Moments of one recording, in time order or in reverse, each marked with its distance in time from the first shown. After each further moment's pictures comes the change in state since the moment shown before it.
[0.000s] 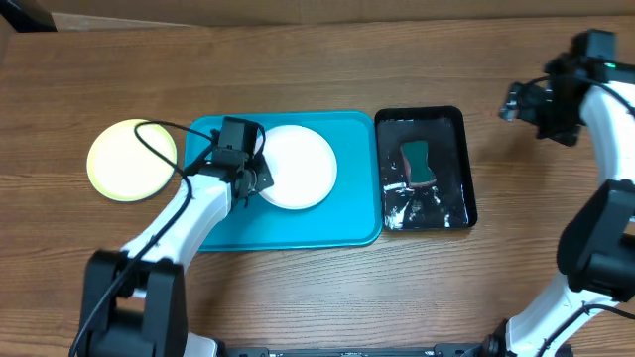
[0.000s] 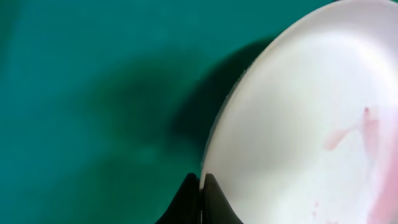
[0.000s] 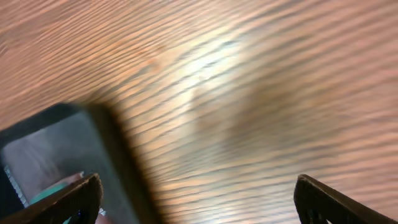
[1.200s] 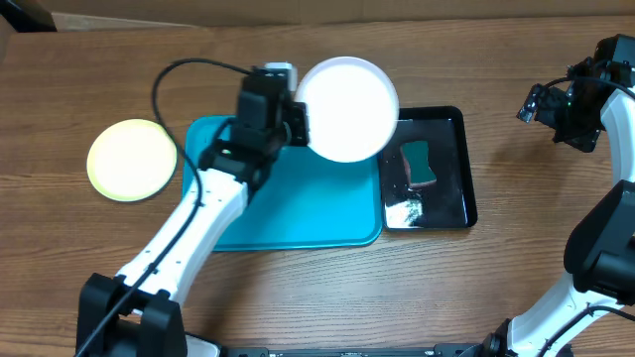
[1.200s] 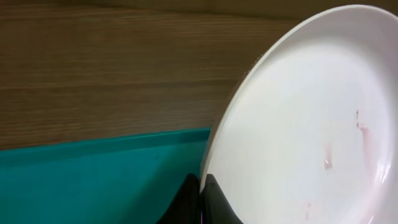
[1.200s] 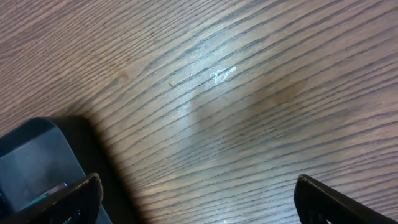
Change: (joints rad) left arm -0.152 -0.048 0.176 0.267 0.139 0.221; right arm -0.051 0.000 0.000 0.000 0.000 0.000
